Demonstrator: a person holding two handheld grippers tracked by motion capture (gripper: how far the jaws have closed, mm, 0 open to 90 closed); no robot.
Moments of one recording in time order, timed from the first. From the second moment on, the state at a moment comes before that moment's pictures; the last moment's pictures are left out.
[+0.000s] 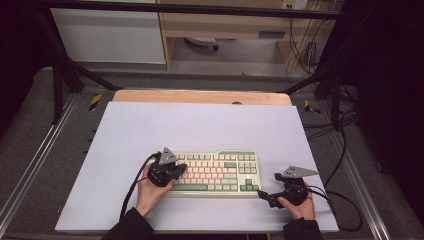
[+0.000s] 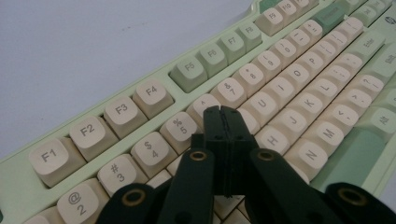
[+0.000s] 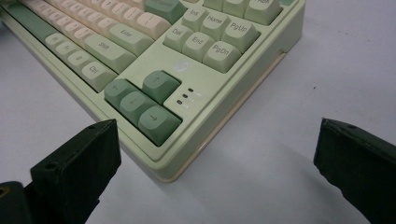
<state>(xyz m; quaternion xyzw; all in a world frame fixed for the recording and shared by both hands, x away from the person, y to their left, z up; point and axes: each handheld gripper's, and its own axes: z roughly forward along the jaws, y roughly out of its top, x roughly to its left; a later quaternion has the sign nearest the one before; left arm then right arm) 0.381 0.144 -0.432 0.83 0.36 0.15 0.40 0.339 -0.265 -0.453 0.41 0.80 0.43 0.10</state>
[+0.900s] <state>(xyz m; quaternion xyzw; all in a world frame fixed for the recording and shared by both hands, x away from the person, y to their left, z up) 0.363 0.167 -0.418 0.83 0.35 0.15 0.41 0.339 -0.265 -0.453 0.41 0.80 0.43 0.11</state>
